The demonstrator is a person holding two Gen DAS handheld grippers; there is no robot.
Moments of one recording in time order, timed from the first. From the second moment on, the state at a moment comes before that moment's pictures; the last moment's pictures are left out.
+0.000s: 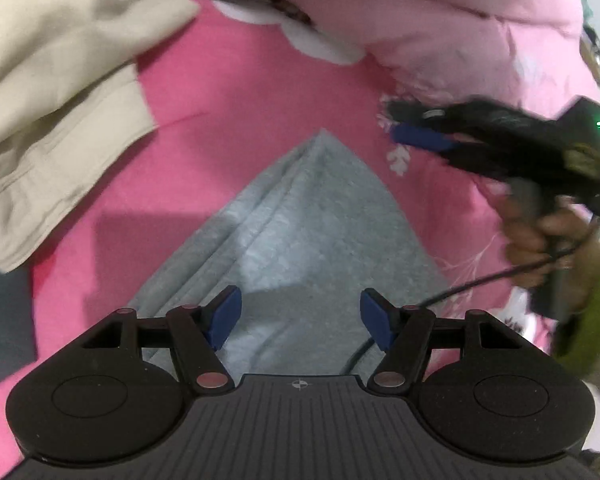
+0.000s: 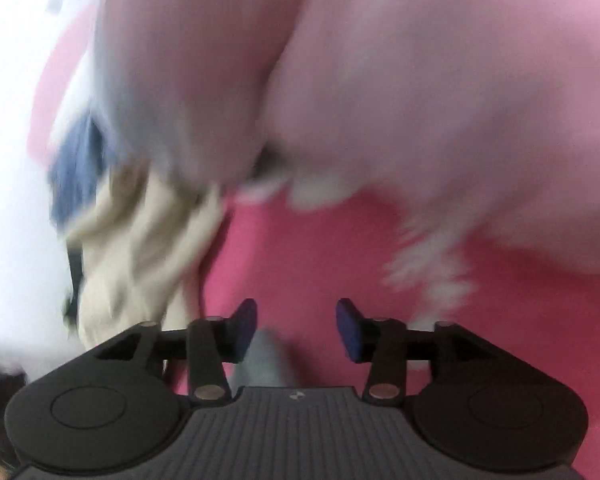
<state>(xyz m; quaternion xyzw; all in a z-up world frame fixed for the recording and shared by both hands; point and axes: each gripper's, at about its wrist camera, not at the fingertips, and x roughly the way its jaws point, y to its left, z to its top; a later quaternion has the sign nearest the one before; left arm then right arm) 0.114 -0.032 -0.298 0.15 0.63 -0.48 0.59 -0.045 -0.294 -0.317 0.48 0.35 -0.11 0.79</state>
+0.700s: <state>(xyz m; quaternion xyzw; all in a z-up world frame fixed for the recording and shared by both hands) 0.084 -0.066 -0.330 0.18 0.53 -0.48 0.68 -0.140 -0.260 -0.324 0.38 0.52 0.00 0.76</state>
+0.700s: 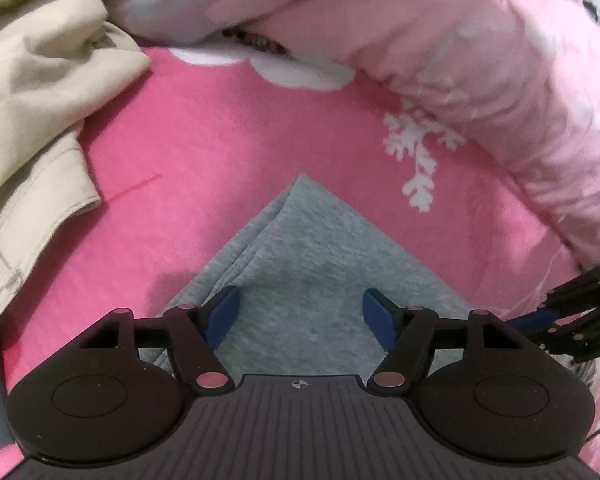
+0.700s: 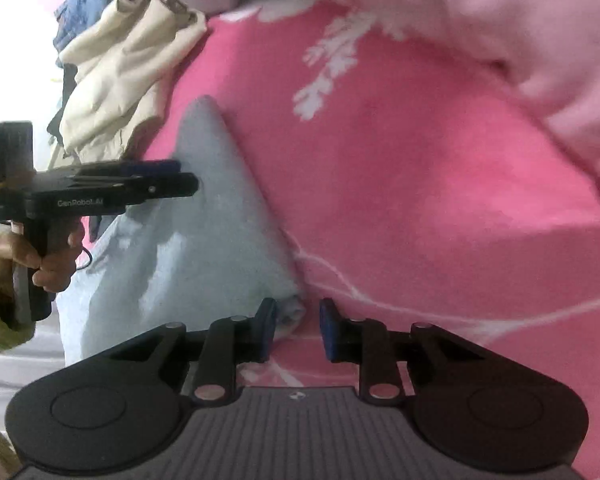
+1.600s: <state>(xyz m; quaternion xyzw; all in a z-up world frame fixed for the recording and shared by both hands) -0.084 0.112 -0.293 0.20 0.40 -0.47 0.76 -0.151 -0.115 -0.306 0.37 0.57 0.03 0.73</state>
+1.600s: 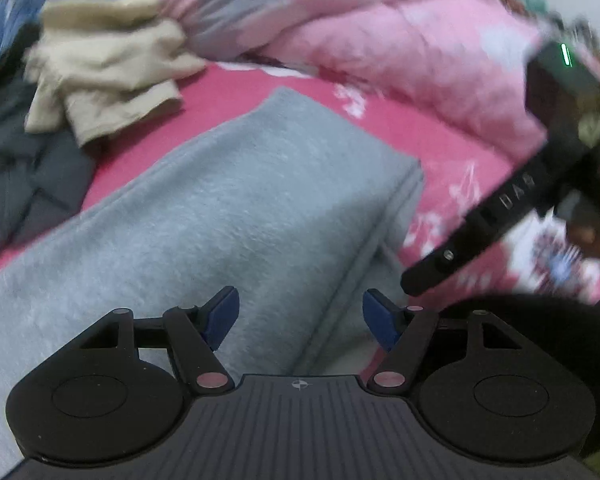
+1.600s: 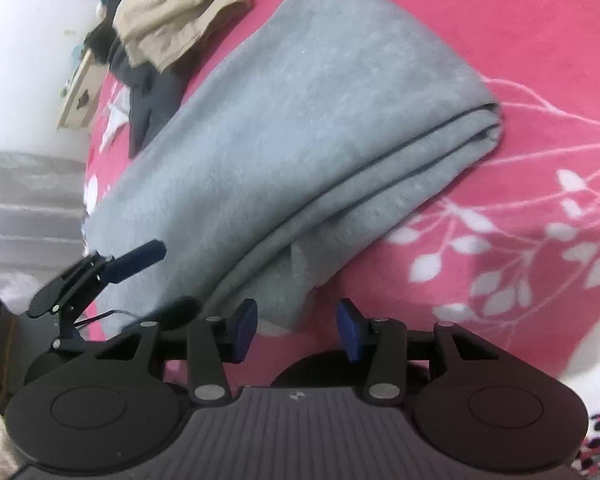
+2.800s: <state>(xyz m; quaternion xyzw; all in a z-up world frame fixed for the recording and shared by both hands) -0.055 0.130 -0.292 0.09 0.44 -0.43 0.79 -0.149 -0.125 -0.361 0.66 0.38 -0.03 0.65</state>
